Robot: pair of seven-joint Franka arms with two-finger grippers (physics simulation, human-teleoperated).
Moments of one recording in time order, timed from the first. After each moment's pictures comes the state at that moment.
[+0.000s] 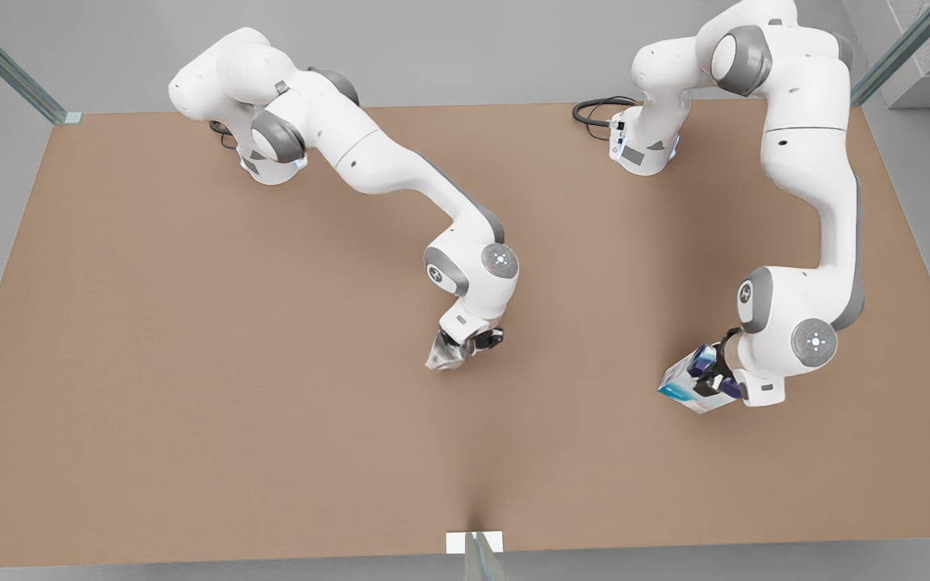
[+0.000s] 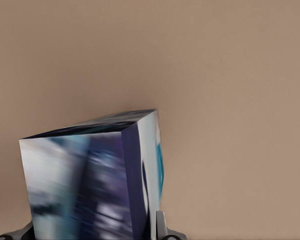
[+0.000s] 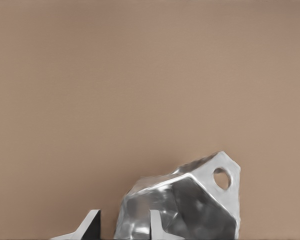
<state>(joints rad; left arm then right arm) 0.13 0.55 -0.20 -1.58 0.08 1.98 -0.98 0.87 1.02 -0.11 -0.98 -0.21 1.99 0.97</state>
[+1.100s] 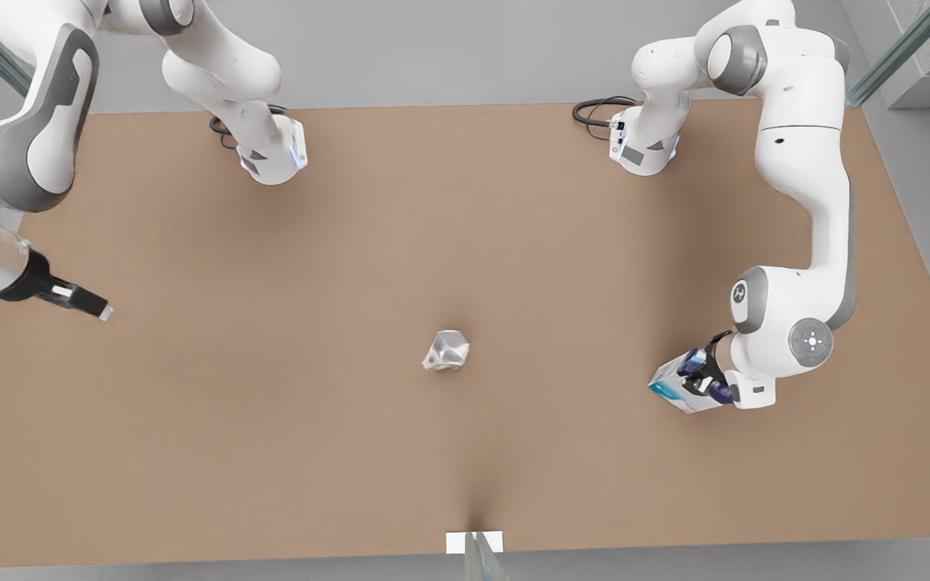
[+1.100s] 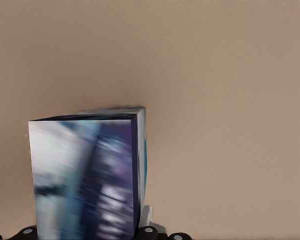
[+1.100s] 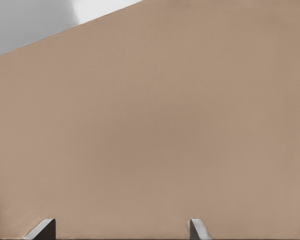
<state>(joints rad) 0.11 0.55 -0.20 -1.55 0.01 1.99 -0.97 -0.15 0.15 0.06 -1.41 -0.03 1.56 0.13</state>
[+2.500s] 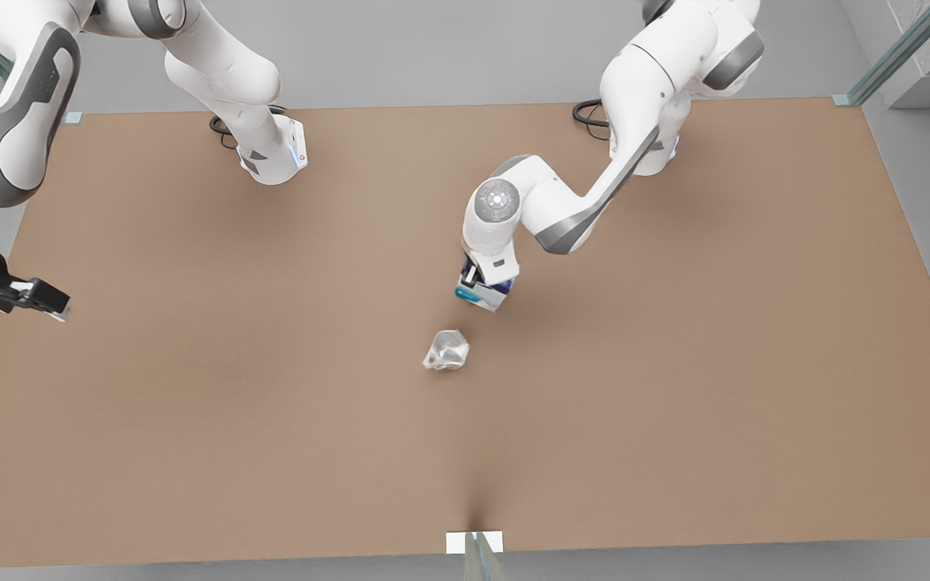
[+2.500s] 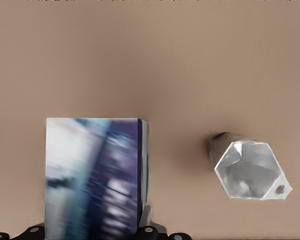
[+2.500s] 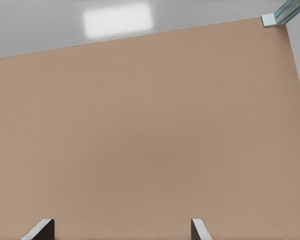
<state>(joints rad) -0.39 0.48 -0.49 -1.63 0.09 2.03 -2.02 -0.28 0.19 0.11 -1.32 -0.04 1.60 -0.01</state>
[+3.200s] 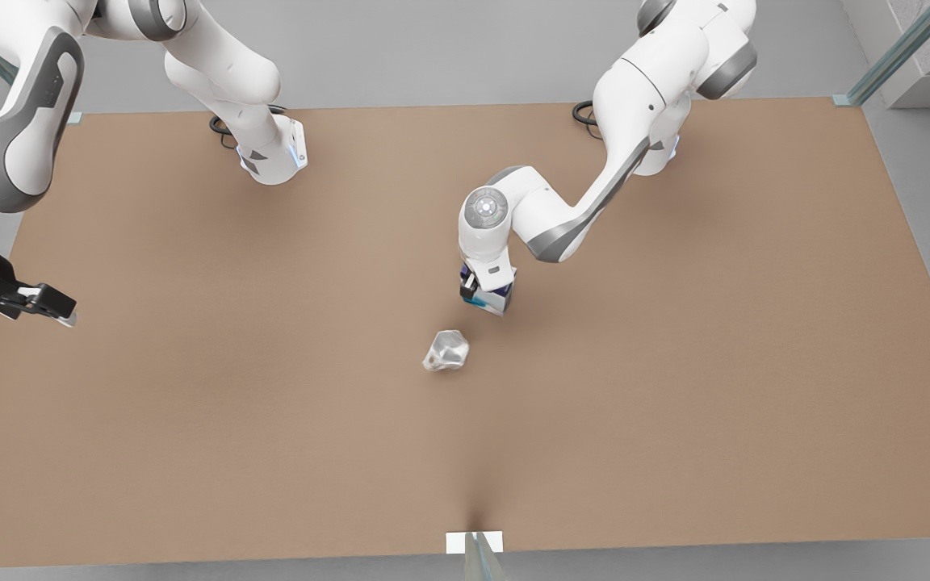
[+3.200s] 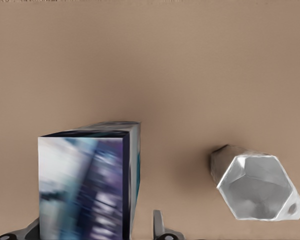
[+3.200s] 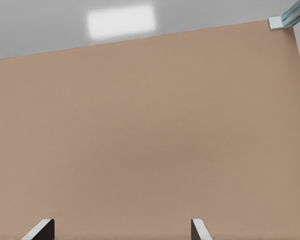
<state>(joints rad) -0.40 0.52 -0.49 -1.63 0.19 2.04 -2.04 -0.27 0.20 0.11 -1.32 -0.03 1.62 0.00</state>
